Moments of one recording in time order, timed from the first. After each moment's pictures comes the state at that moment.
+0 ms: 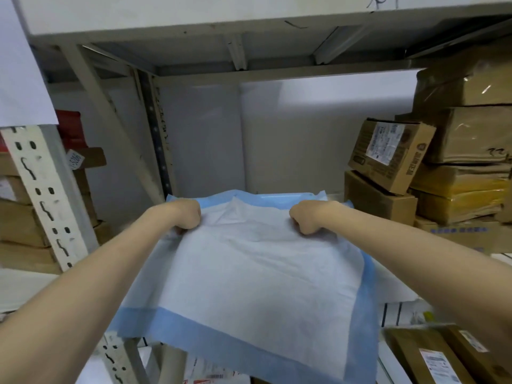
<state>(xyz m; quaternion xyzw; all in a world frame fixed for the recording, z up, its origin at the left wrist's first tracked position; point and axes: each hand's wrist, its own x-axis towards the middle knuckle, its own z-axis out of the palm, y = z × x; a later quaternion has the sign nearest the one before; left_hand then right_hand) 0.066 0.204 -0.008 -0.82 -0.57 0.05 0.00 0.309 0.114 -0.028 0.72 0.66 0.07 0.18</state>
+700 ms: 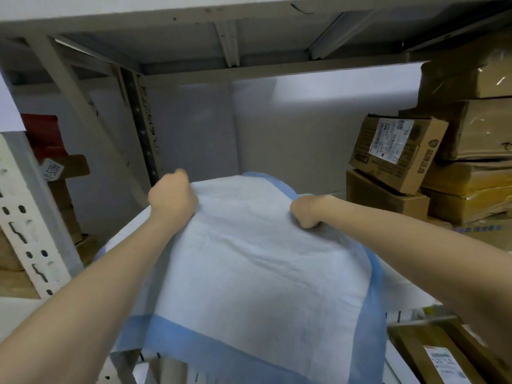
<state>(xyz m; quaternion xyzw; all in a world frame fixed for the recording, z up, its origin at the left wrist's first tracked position) 0.075 0.236 -0.003 -0.74 -0.57 -0.32 0.14 0.325 0.159 -0.029 0.73 0.67 0.06 0.16</state>
